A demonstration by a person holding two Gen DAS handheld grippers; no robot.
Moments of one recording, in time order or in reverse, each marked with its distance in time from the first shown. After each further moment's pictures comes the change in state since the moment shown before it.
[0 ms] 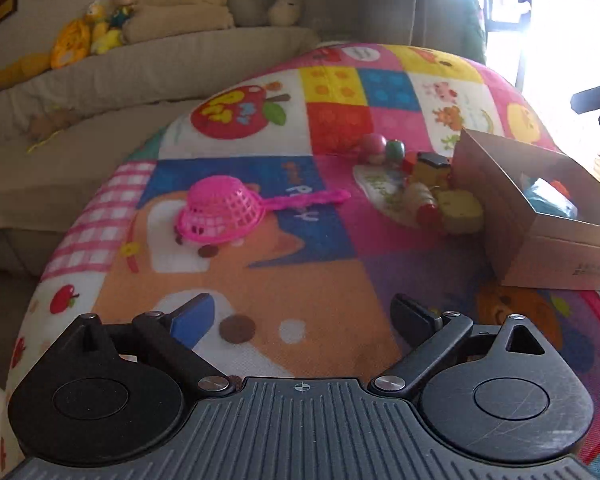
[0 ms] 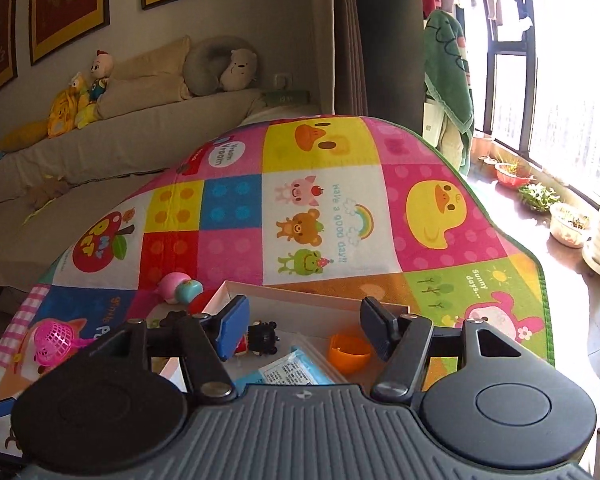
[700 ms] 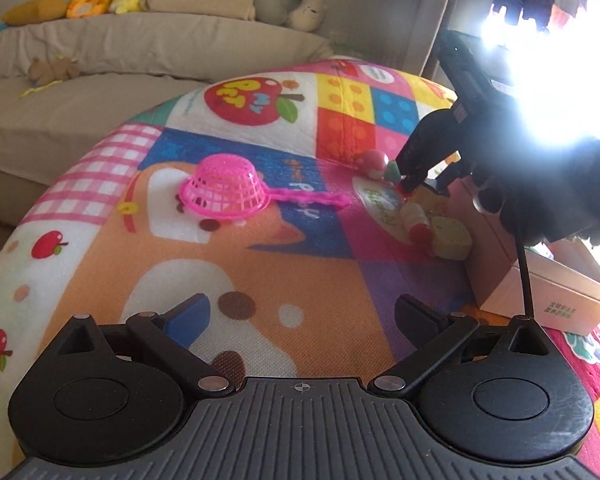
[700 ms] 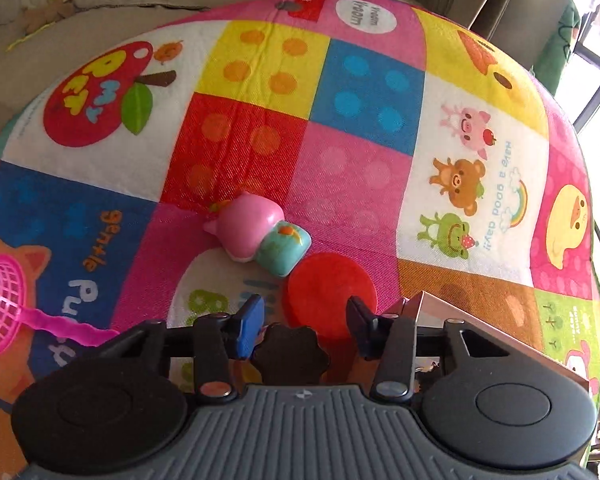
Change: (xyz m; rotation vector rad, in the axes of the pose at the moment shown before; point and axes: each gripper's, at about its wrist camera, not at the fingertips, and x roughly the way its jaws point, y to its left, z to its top) left arm -0.006 0.025 -0.012 -0.172 -0.031 -0.121; right arm 0.203 0.153 0.017 -0.295 0.393 -0.134
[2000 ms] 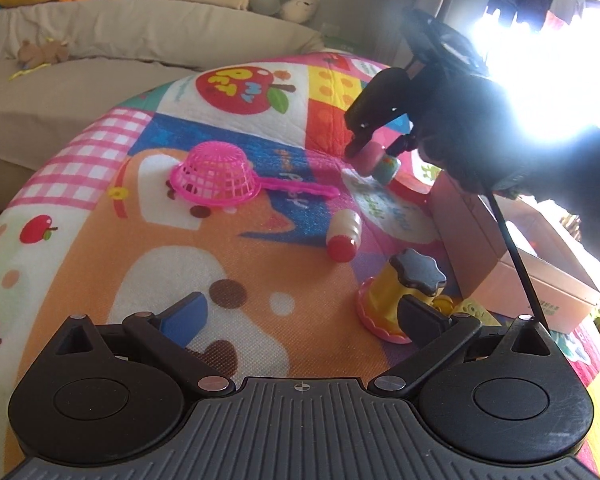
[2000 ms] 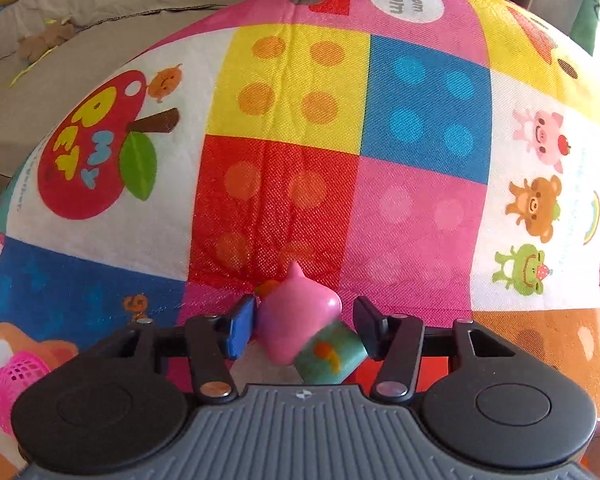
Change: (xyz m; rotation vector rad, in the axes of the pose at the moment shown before) left arm 0.002 0.010 -0.002 -0.038 0.028 -0.062; right arm 0.030 0.003 0.043 0.062 0.034 0.183
